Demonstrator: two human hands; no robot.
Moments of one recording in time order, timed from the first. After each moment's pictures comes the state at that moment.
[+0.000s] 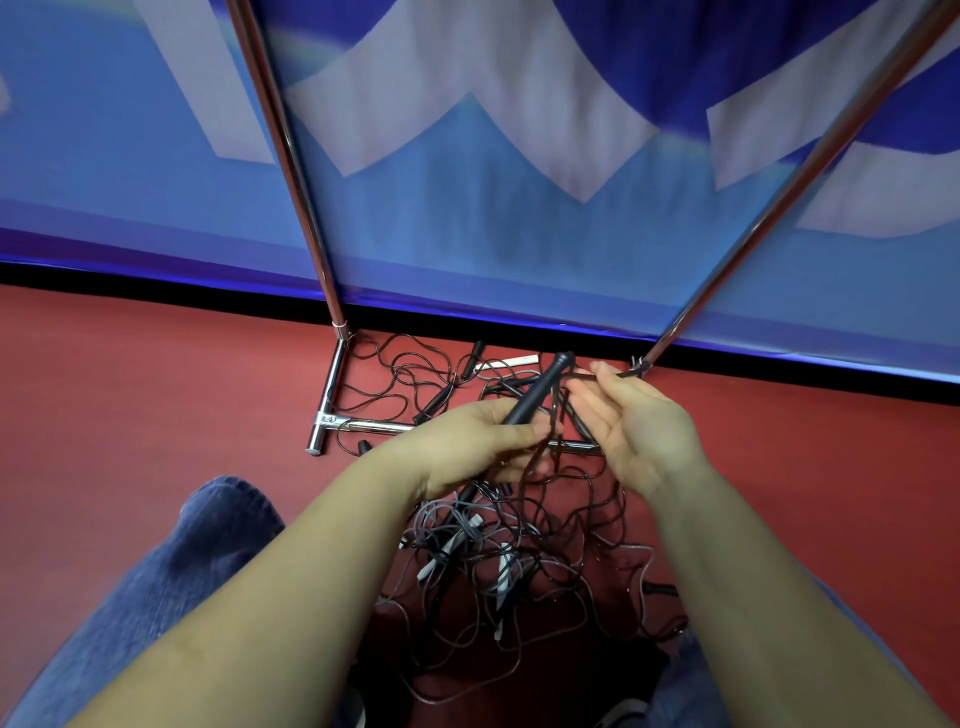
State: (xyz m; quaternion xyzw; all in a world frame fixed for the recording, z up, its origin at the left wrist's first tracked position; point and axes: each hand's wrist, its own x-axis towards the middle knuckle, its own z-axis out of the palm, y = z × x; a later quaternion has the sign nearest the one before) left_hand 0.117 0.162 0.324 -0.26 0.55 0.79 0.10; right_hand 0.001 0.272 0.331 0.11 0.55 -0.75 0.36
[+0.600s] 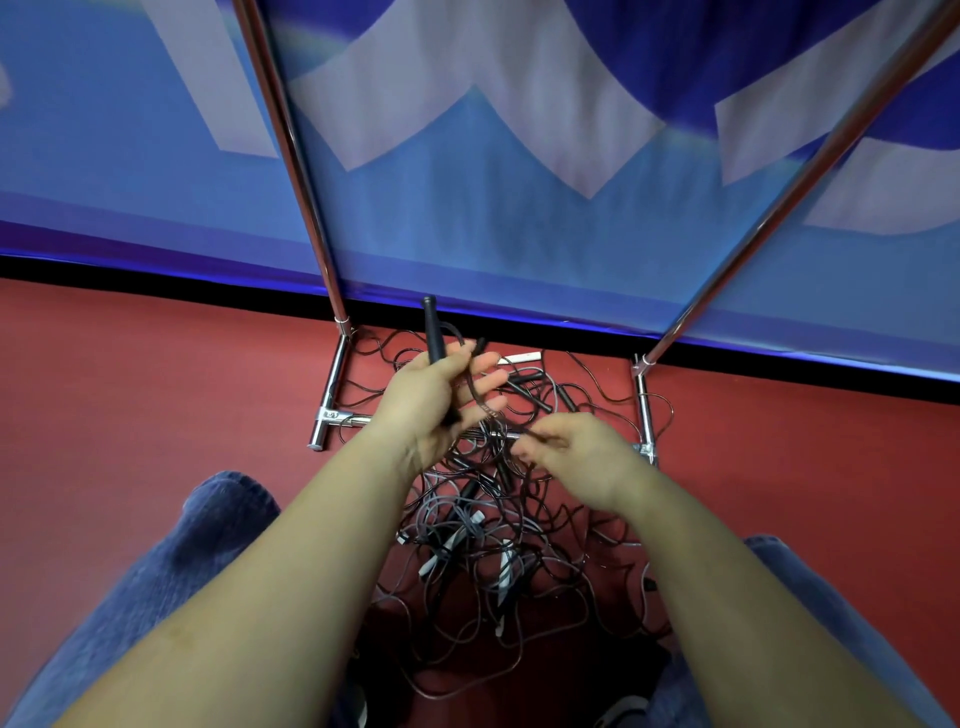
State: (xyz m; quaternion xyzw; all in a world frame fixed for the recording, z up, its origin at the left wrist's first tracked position) left_hand 0.110 0.137 0.323 -0.40 0.32 0.84 -0.17; right_hand 0.025 0.270 0.317 -0.32 0.81 -0.28 0.41
